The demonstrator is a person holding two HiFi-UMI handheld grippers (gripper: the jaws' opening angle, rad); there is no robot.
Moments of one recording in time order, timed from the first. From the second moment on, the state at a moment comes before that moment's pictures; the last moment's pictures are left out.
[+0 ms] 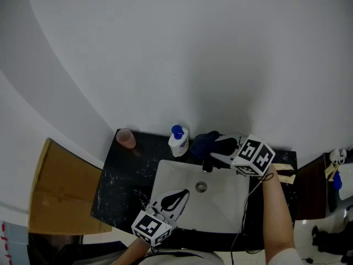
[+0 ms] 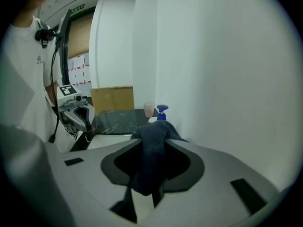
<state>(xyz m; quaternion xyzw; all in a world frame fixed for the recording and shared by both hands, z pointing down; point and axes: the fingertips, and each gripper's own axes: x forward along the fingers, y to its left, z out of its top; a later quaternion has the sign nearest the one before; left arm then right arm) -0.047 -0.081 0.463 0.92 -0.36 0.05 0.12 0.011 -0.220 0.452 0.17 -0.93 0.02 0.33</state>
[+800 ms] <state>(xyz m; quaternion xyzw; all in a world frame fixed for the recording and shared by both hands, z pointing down) -0.041 -0.078 0.466 0.92 -0.36 0.05 0.12 0.015 -0.232 0.460 0.18 -0.93 0.05 0.32</state>
